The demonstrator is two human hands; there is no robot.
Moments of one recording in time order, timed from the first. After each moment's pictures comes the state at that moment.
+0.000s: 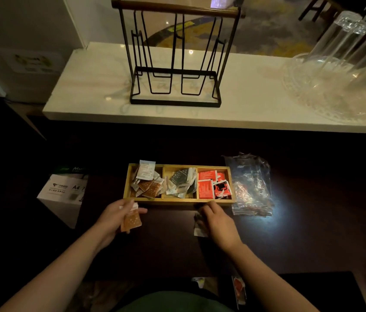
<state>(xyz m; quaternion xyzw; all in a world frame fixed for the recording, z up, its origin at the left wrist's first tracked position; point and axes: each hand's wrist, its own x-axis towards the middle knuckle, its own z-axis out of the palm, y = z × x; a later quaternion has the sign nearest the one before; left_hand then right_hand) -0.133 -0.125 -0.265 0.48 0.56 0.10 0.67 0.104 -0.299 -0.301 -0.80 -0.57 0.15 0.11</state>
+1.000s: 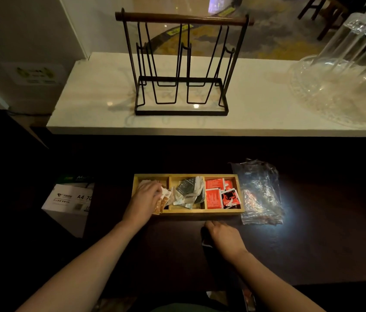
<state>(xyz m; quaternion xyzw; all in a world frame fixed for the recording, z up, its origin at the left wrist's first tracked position) -0.072 -0.085 -0.292 0.88 0.37 0.12 0.27 0.098 -0.282 -0.305 -0.78 -0.58 0.23 -0.08</state>
